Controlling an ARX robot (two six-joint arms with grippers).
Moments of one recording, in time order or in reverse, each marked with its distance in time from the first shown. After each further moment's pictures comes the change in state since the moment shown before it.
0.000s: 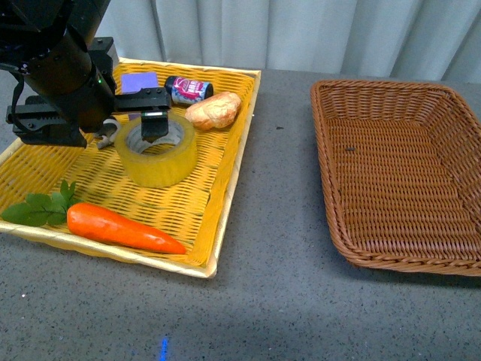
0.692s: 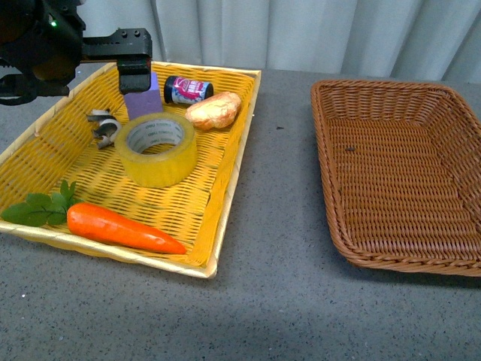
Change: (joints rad) left arm 0.014 -0.225 -0.166 0.185 0.043 0.106; right arm 0.000 0.000 0.000 0.000 0.000 0.000
